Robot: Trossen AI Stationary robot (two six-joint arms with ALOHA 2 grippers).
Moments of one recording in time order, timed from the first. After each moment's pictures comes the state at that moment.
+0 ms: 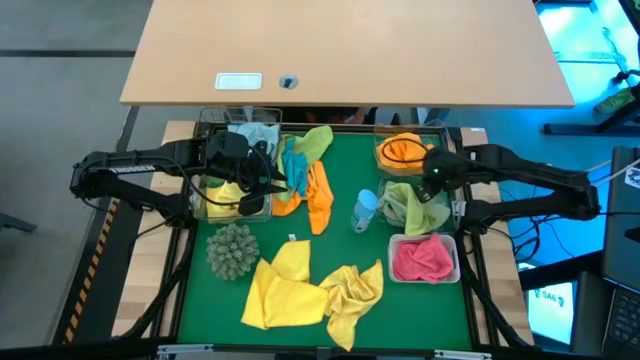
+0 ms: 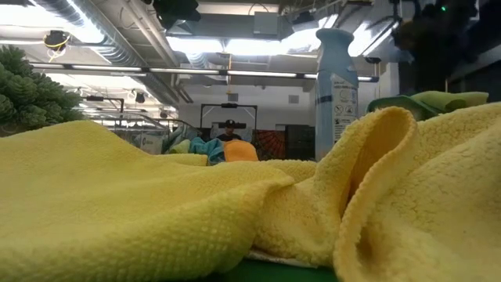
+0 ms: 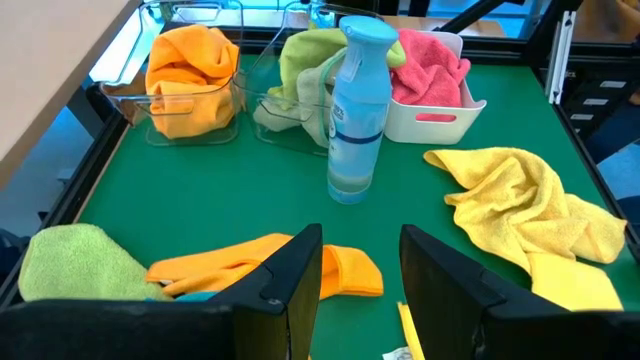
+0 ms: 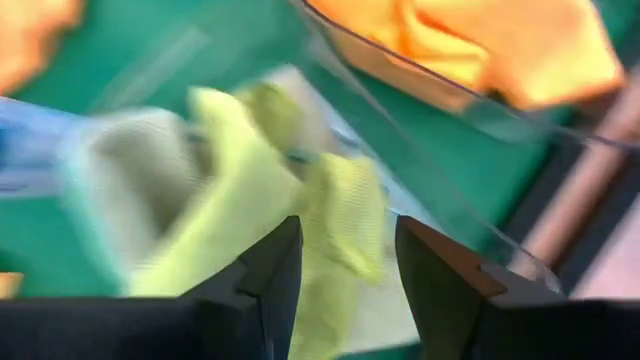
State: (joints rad) left arm 0.14 1.10 1.11 -0.58 0.09 0.01; right arm -0.23 0.98 1.03 -1.32 0.18 0.73
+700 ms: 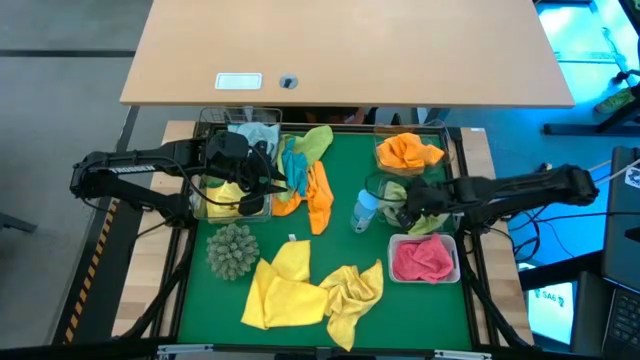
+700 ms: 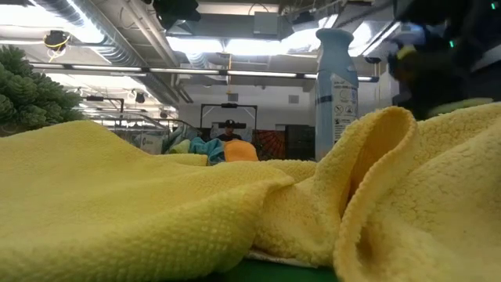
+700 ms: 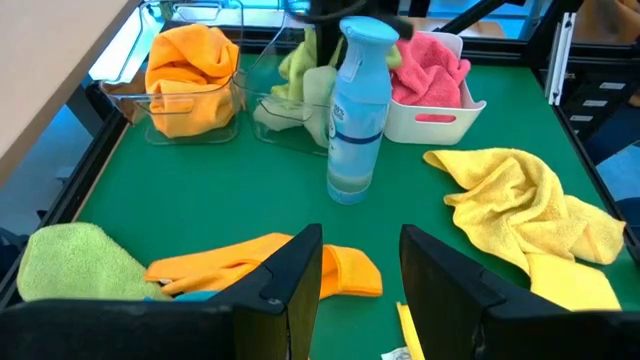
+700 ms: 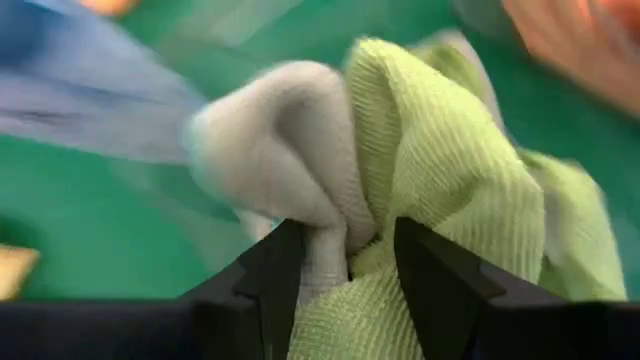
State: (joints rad) left arm 0.14 1.10 1.11 -0.58 0.09 0.00; right arm 0.07 0.99 0.67 -0.84 0.24 0.86
